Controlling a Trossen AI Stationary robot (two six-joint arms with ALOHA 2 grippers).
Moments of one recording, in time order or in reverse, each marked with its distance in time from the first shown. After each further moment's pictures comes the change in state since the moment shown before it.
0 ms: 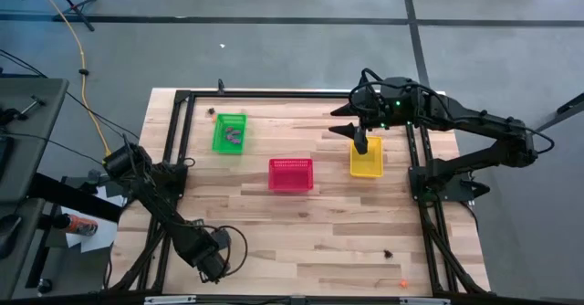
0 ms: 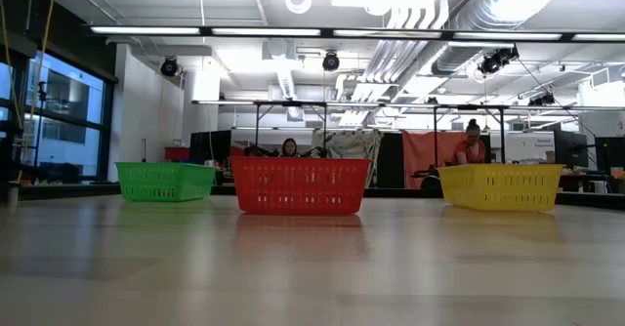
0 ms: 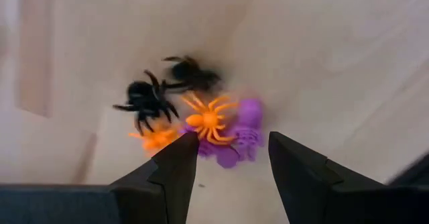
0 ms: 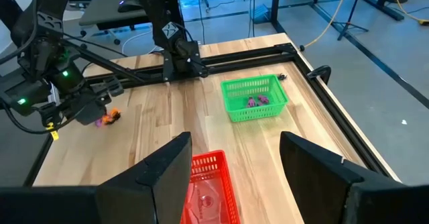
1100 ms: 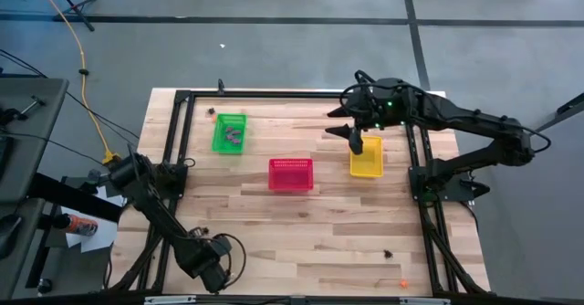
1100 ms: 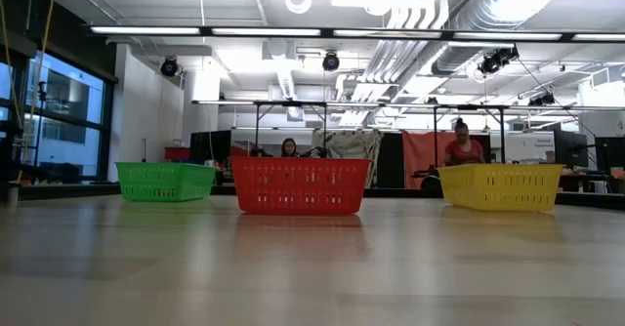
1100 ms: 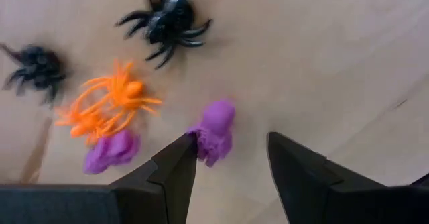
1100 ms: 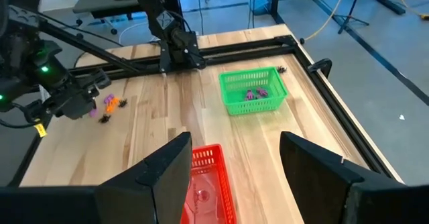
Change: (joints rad) left arm -0.050 0.103 0.076 0.019 -0.003 -0.148; right arm -0.011 0.039 0.000 -0.002 0.000 -0.021
